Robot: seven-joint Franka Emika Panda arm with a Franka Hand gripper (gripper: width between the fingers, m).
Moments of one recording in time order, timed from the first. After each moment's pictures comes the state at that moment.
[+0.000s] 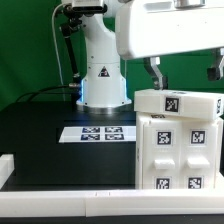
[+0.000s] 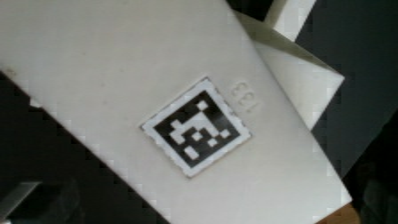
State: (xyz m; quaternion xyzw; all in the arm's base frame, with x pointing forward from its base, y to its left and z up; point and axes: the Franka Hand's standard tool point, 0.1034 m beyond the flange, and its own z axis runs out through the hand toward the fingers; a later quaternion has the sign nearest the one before) arm 0.625 0.094 0.182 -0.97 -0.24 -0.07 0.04
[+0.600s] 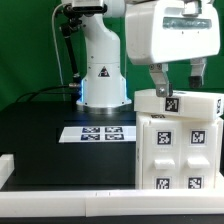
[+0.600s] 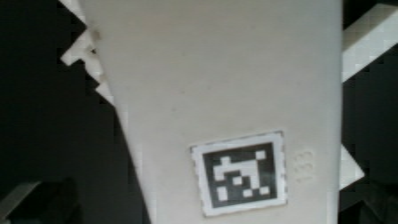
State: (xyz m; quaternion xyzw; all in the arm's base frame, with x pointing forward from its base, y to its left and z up) arm 0.622 0.084 0.171 -0.91 -0.41 -0.06 0.01
